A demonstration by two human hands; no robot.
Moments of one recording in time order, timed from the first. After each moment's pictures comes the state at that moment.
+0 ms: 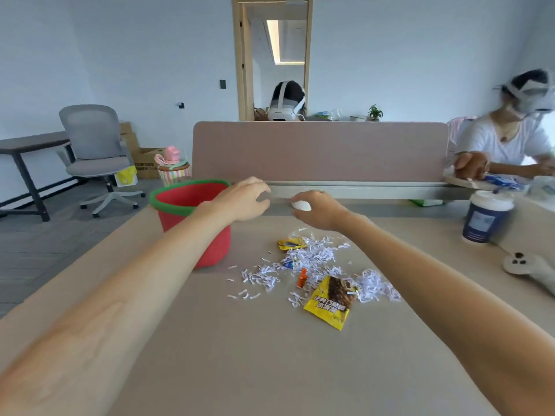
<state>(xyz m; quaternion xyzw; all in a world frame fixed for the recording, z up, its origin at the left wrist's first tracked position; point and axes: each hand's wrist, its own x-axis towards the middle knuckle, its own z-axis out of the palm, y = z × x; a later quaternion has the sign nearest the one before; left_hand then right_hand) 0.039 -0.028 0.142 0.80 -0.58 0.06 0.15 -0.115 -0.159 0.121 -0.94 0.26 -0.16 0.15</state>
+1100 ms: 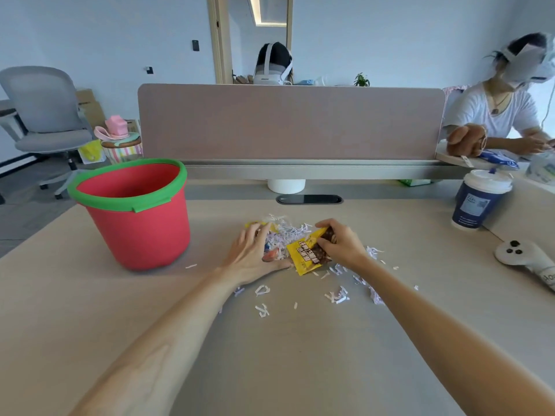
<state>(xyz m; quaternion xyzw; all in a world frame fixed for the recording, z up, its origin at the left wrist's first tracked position) 0.016 -0.110 -0.032 0.80 -0.57 0.00 0.17 -0.169 -0.243 -0.002 -0.83 0.36 -0.26 0.33</state>
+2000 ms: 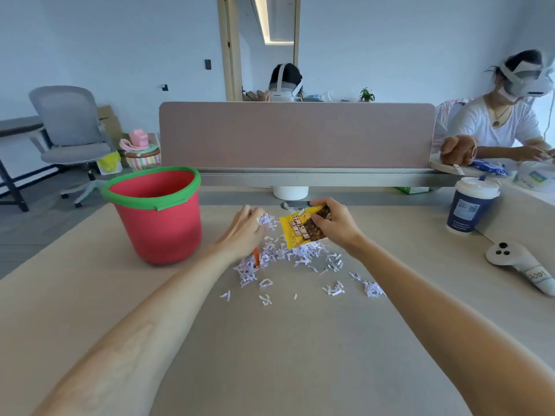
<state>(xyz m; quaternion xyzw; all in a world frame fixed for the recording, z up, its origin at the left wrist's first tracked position) 0.012 -0.082 0.036 0.79 -0.56 0.02 0.26 -0.169 -0.214 0.055 -0.80 0.29 -0.33 0.41</state>
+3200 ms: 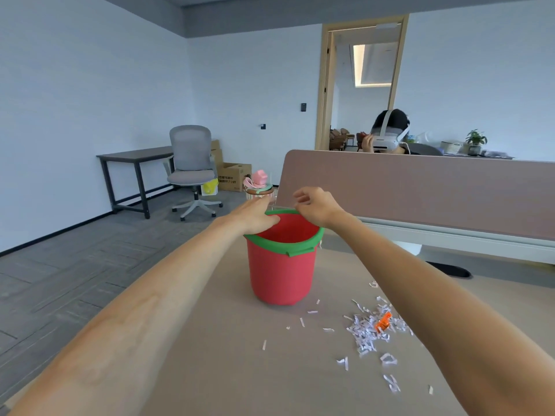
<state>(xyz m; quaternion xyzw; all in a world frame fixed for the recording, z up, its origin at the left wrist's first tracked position) 0.178 0.051 0.167 0.90 -0.40 0.02 0.19 0.085 -0.095 0.175 -0.92 0.15 -0.21 0.28</state>
